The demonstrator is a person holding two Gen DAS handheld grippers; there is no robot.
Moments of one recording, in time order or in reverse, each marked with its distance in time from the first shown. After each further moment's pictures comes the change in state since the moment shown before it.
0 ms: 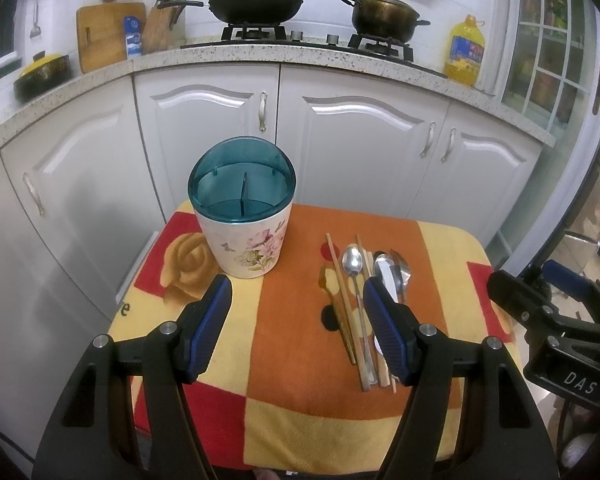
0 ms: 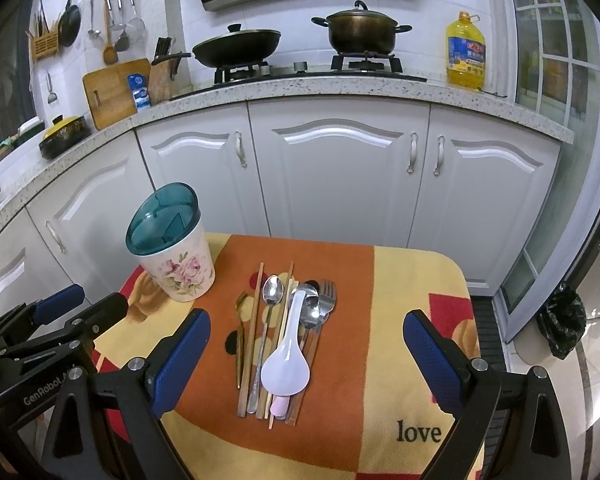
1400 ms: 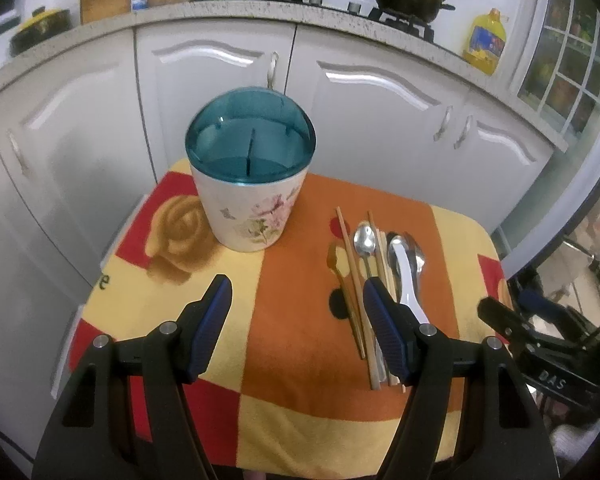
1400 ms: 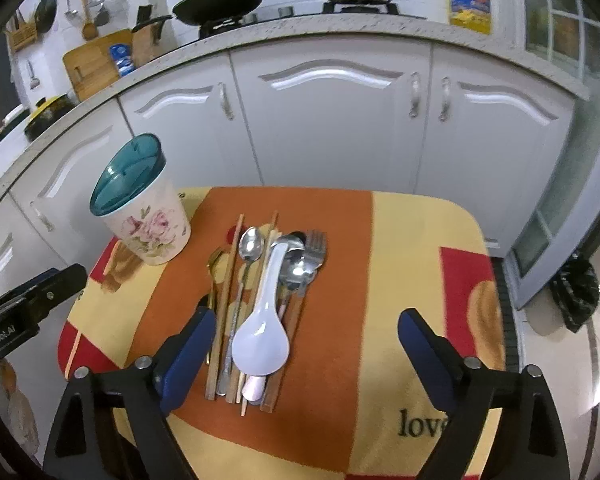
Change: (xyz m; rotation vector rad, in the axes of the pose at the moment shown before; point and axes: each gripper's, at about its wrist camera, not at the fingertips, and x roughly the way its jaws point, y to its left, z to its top) left arm 0.045 0.023 -0.008 -0.084 0.119 -0.039; right arm 0.062 -0.029 -0.021 0.030 0.163 0.045
